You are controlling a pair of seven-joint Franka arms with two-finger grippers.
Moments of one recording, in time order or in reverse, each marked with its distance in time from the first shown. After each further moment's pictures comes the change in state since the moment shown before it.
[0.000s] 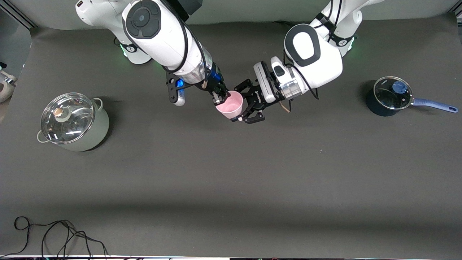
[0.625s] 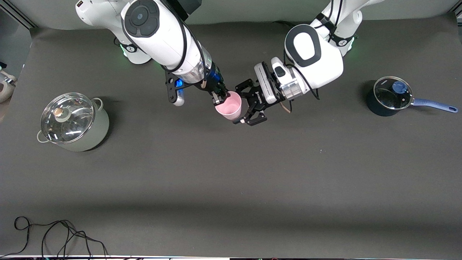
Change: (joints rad) left arm 0.005 0.001 0.003 0.003 -0.001 0.005 -0.006; right arm -0.001 0.000 -0.004 0.011 -0.001 0.001 0.000
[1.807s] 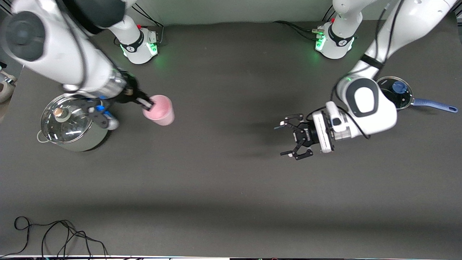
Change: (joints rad) left arm 0.220 0.163 0.227 0.017 0.375 -0.540 -0.304; right arm -0.162 -0.114 -0.185 -0.010 -0.130 -0.389 -1.085
